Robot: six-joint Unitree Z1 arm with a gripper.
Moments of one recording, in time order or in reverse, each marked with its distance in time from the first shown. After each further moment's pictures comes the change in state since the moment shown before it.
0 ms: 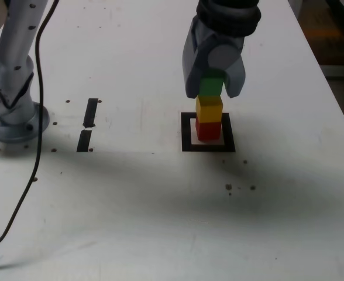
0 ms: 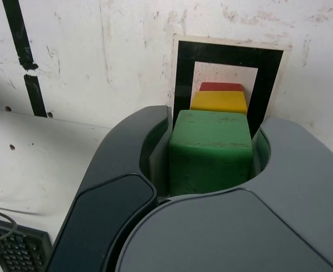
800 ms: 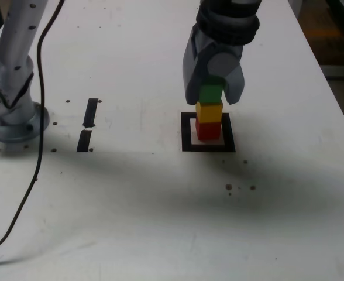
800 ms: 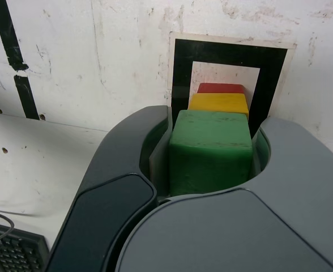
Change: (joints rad) arm 0.005 0.000 0.057 -0.058 -0.018 0.006
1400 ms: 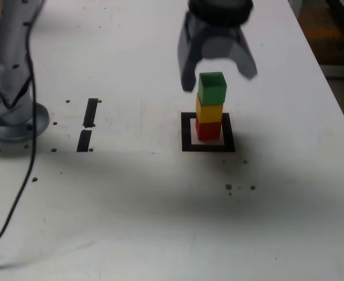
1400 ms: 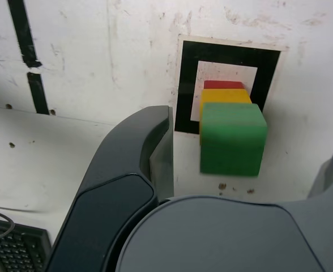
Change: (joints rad) arm 0.003 -0.111 -0.004 0.039 0.017 -0.020
